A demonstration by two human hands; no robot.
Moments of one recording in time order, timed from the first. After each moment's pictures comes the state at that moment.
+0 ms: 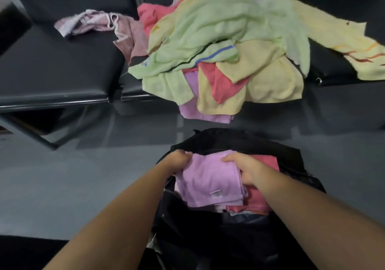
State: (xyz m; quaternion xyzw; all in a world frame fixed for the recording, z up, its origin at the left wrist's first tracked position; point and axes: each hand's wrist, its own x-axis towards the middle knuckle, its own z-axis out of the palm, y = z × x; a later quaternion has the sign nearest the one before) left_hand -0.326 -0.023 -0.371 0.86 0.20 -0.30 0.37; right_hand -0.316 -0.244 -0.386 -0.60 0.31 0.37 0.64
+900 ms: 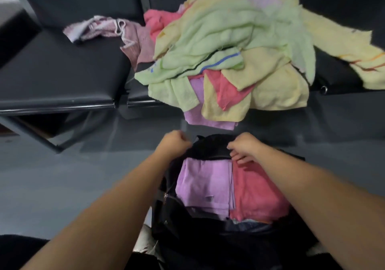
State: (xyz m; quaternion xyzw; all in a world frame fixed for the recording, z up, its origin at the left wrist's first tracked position) left_hand -0.300 -0.013 -0.305 0.93 0.14 -0.17 0.30; right_hand -0.259 -0.235 -0.338 -0.82 0.15 0.36 0.42
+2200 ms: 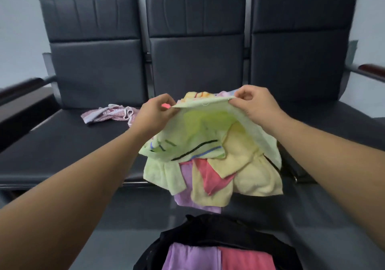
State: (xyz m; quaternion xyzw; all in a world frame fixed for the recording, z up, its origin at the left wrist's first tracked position) left_hand -0.195 -0.004 -0.053 0.90 0.00 0.18 0.39; right_hand -0.155 -0.270 -0.039 -0.83 -0.12 -0.12 0.53
